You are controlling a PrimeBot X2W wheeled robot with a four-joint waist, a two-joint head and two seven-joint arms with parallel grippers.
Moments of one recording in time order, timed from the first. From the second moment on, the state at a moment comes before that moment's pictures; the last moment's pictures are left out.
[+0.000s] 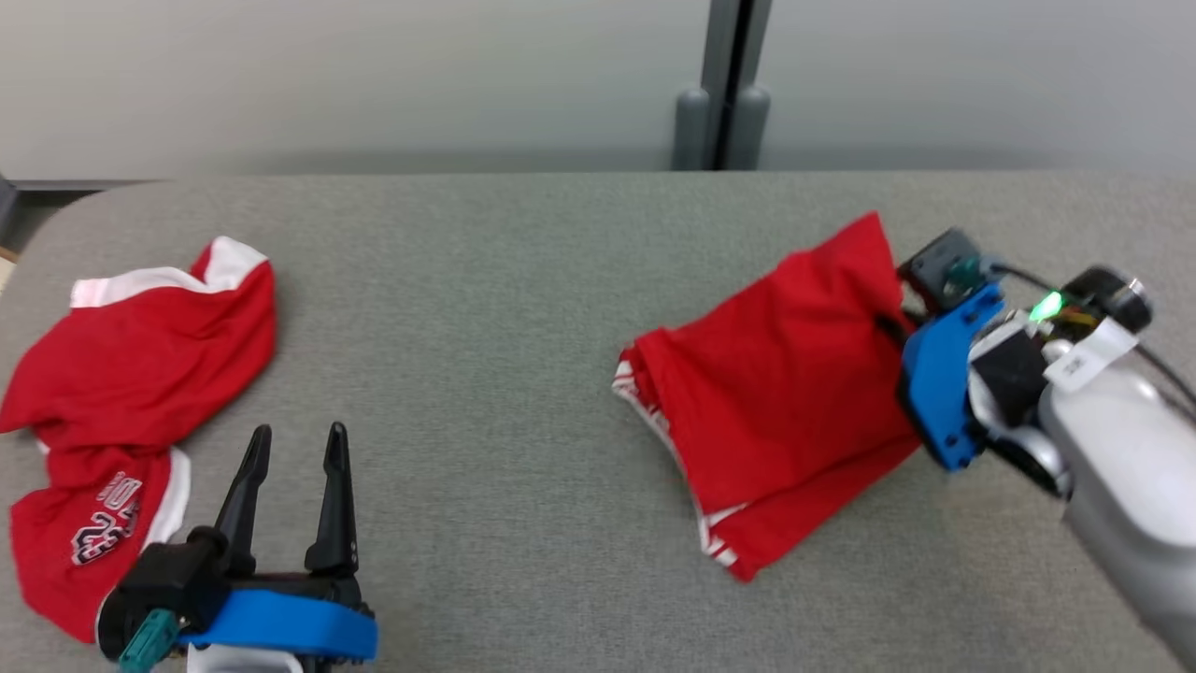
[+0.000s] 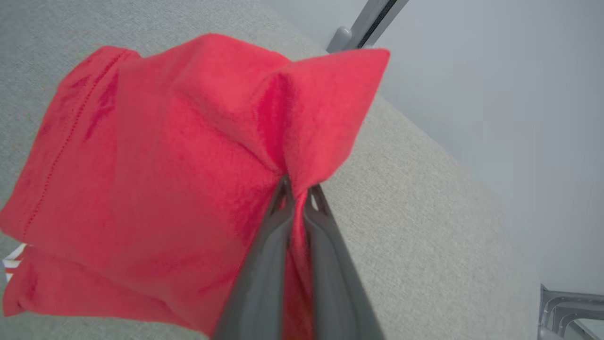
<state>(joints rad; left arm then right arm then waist) -0.02 0.24 -0.20 0.14 -0.43 -0.01 -0.26 -0.65 -0.44 0.55 0.43 0.31 0.13 0.49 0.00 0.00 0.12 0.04</state>
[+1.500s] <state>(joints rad) -0.32 0.37 -0.21 -0.03 -0.35 -0.03 -0.20 -1.26 -0.77 0.60 0.81 0.16 0.13 0.02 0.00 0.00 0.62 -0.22</state>
